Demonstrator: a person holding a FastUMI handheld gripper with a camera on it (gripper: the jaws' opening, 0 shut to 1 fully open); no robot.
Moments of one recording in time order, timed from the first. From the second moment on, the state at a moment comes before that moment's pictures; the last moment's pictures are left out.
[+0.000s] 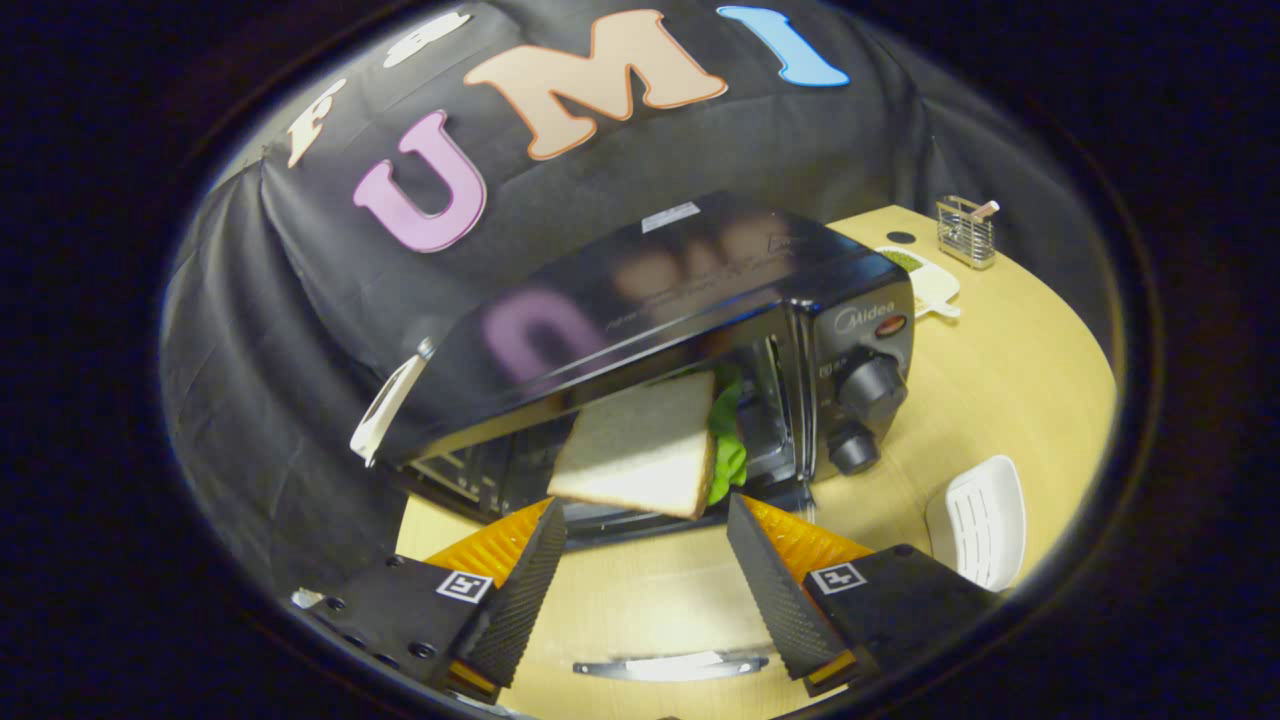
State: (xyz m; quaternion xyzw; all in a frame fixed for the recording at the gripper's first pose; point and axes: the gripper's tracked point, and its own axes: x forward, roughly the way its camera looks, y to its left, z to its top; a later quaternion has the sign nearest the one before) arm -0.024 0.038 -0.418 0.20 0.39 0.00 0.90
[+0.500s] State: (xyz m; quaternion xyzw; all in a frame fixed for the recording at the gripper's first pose) arm -0.142 0.055 -0.454 0.12 0.54 0.08 0.83
